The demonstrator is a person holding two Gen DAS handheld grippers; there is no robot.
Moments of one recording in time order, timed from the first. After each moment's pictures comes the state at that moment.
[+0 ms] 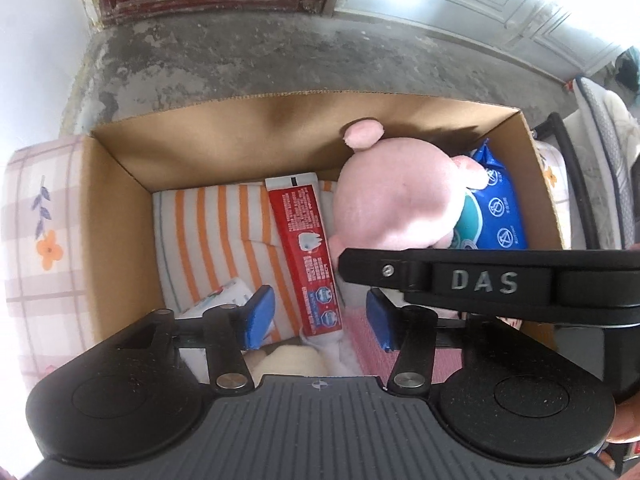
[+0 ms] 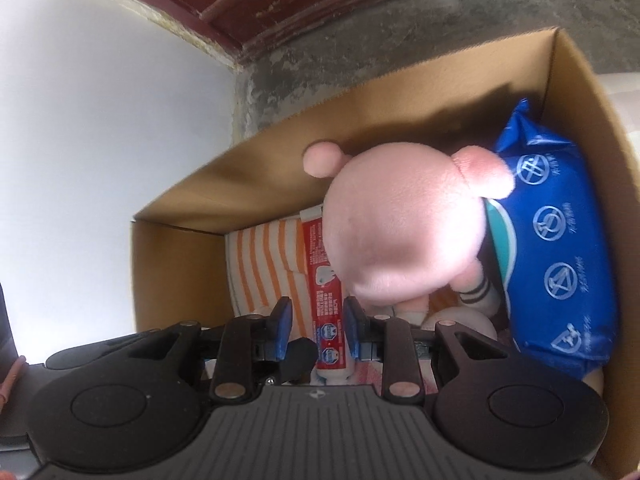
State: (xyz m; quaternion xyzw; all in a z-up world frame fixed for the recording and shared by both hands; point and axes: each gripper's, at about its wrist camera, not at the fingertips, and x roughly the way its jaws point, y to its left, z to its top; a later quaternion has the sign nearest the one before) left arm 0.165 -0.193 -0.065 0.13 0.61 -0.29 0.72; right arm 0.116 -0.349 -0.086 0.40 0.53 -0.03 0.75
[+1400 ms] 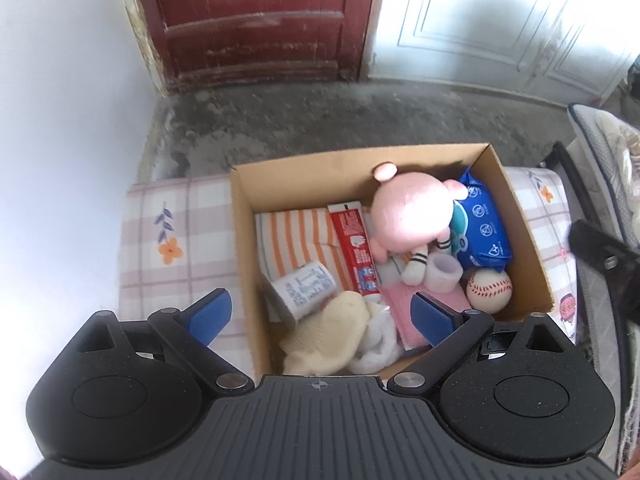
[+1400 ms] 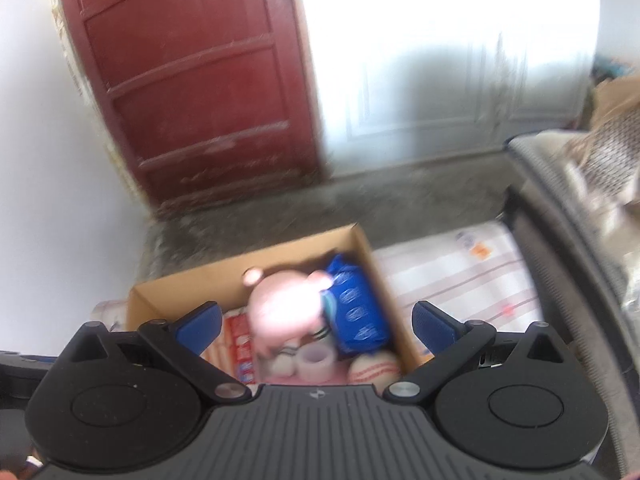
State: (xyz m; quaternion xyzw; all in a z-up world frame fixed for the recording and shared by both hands) left arm 0.103 -0.133 0.039 0.16 0.52 -0.25 0.80; right arm -0.023 -0.288 0.073 0.20 0.35 -0.28 0.87
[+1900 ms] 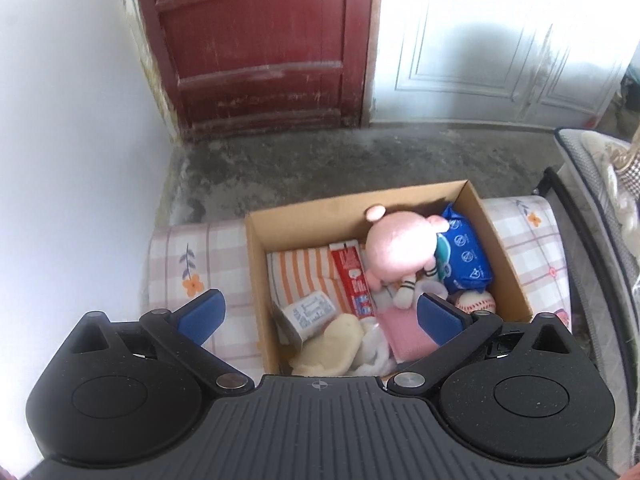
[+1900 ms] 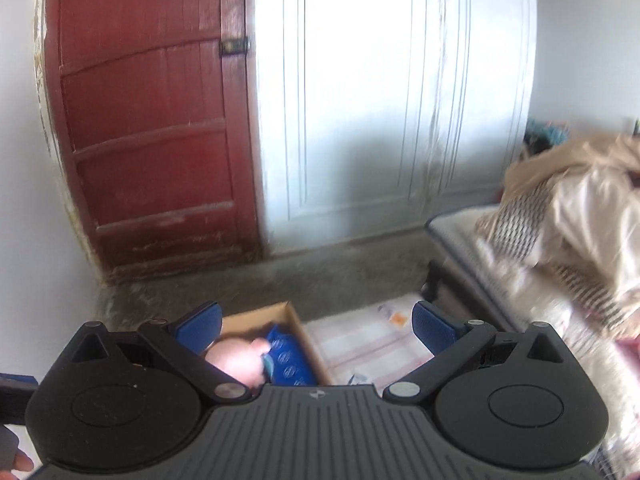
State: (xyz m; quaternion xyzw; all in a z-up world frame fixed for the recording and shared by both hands) left arm 0.067 -0.132 0.087 0.17 0.45 -0.26 0.84; right arm -0.075 -0.267 0.144 0.13 0.26 -0.37 0.88
